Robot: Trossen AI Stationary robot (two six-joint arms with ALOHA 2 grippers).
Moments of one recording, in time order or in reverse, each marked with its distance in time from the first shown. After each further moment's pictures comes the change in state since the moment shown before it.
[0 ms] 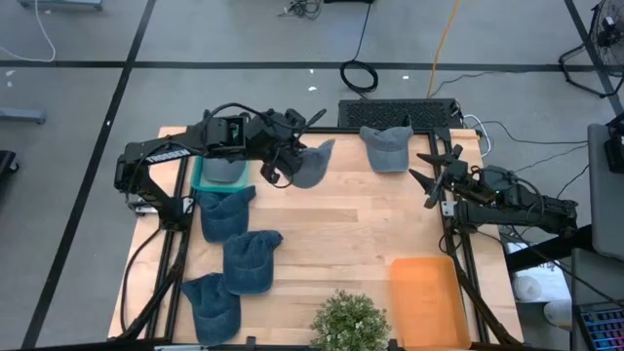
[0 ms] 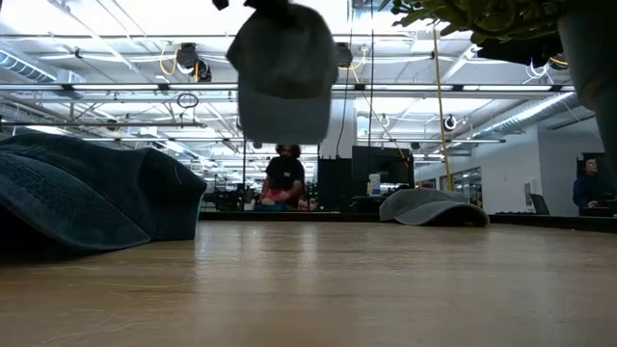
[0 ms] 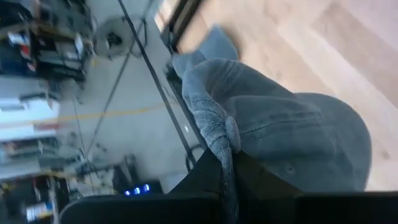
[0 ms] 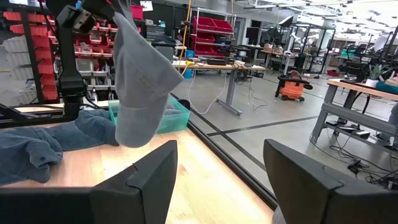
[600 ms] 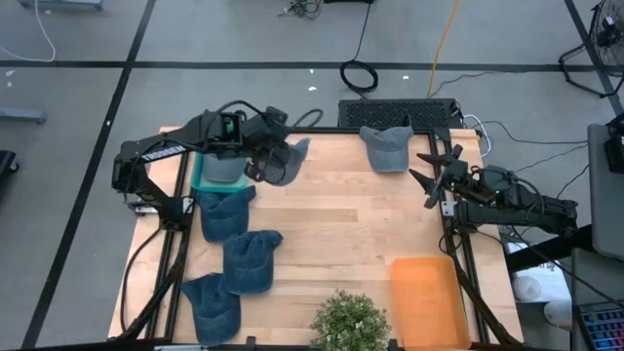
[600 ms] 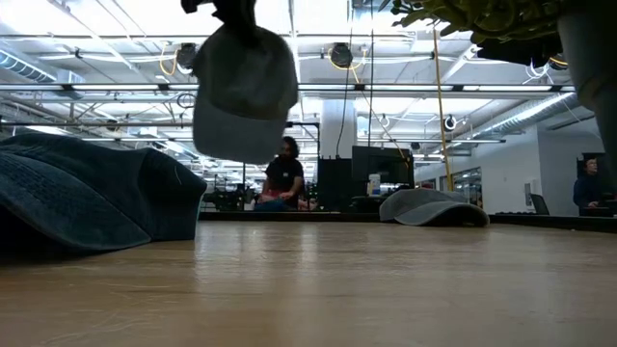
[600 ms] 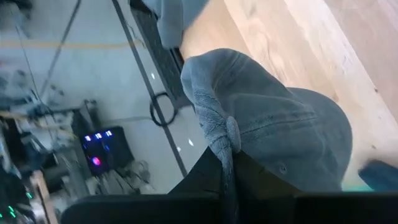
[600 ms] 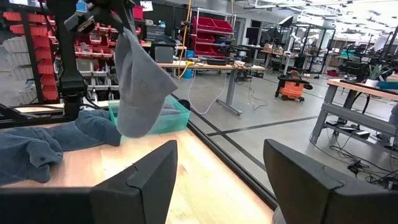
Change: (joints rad) left arm 0.045 -0.030 -0.001 -0.254 -0.082 -0.192; right arm 0.000 0.000 0.000 0.000 0.000 0.000
